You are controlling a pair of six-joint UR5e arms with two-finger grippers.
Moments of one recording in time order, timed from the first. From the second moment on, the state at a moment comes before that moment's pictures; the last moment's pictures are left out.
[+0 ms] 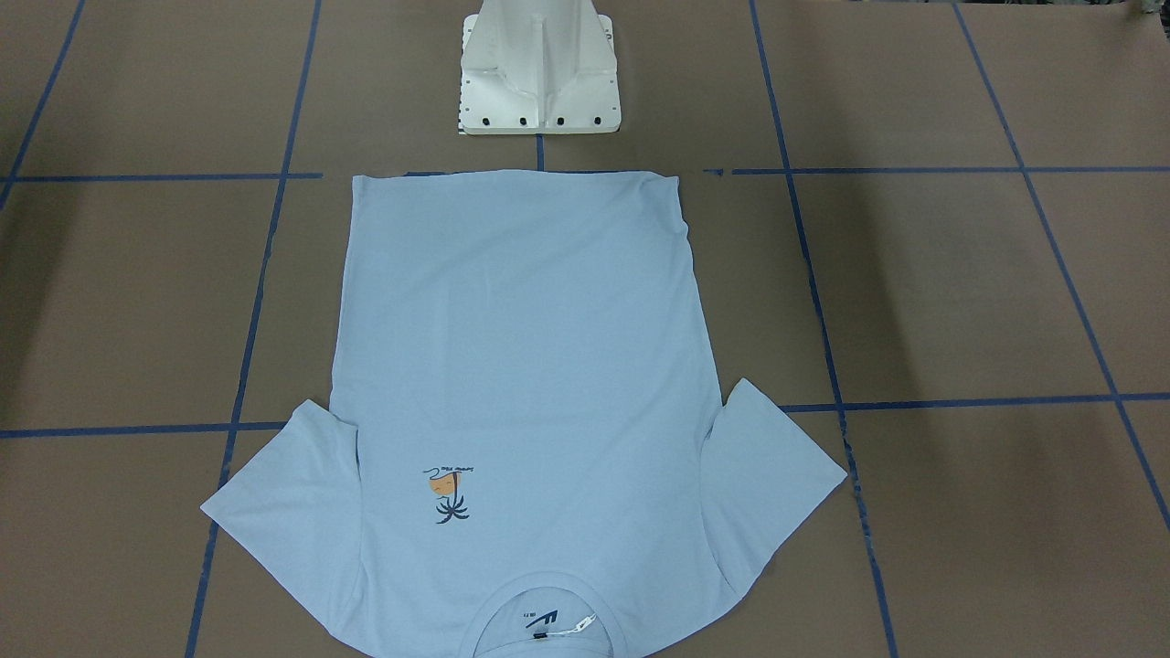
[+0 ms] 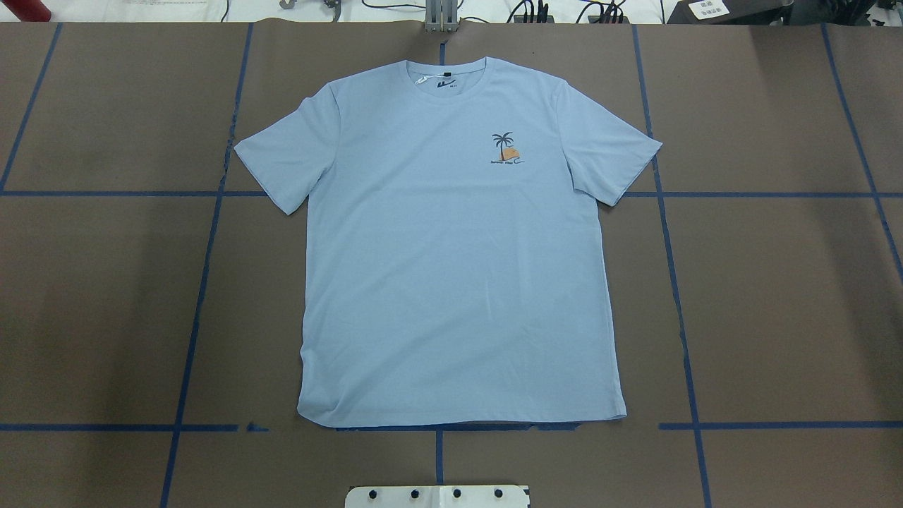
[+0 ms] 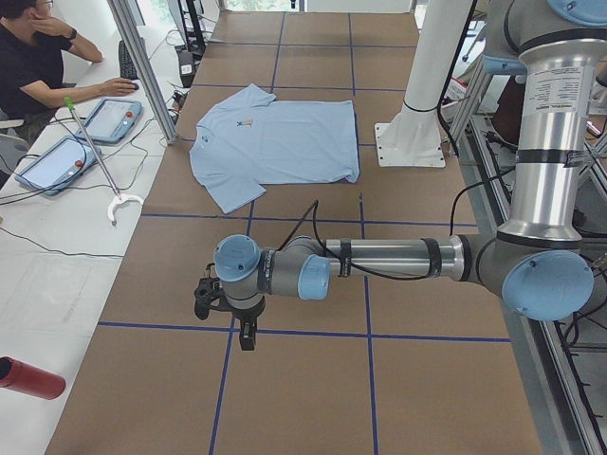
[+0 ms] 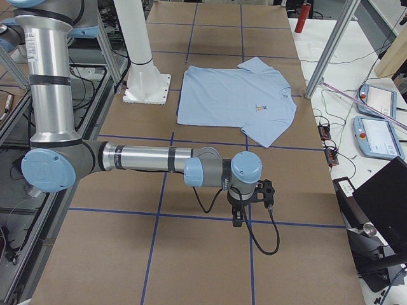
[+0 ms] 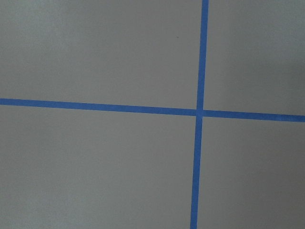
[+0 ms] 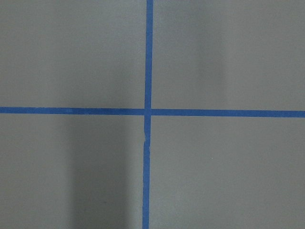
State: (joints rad) left arm -1.56 -1.59 -1.52 -1.69 -2.34 -0.13; right arm 1.58 -1.54 1.55 -1.55 2.35 0.01
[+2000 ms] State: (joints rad) left arm -1.32 -1.90 -1.47 -1.96 -2.38 -0.30; right arm 1.16 -1.28 1.46 -1.10 2.20 0.55
